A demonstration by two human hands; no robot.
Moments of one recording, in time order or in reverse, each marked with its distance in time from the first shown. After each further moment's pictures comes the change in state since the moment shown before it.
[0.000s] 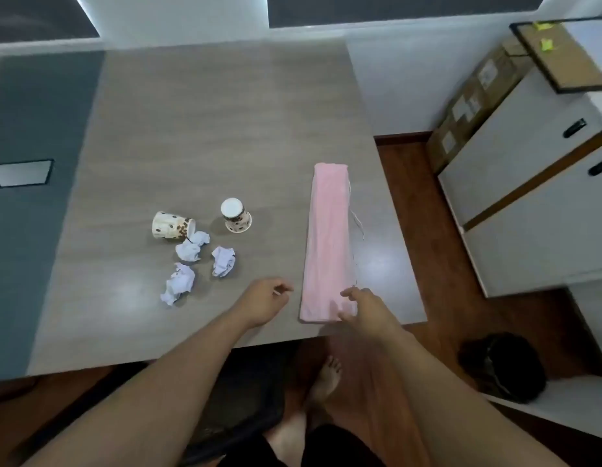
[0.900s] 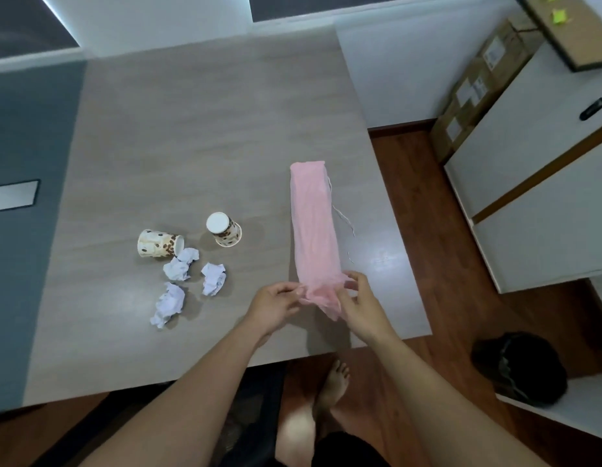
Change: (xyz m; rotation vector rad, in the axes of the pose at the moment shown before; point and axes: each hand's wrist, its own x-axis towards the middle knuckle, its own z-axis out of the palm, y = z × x) left_hand 0.042 0.046 0.031 -0.786 0.075 -0.315; right_hand 0.029 -0.016 -0.024 0.598 0.154 0.032
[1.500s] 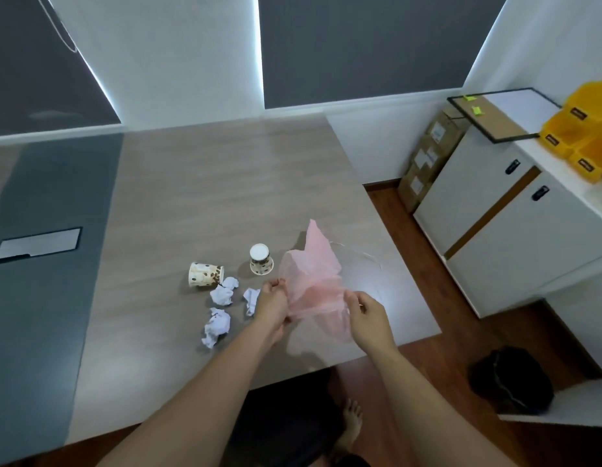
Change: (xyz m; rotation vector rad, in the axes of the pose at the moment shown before) left_hand -0.085 0.056 -0.101 -0.212 0.139 0.062; right_hand -0.119 -0.095 0.096 0.000 0.365 -0.094
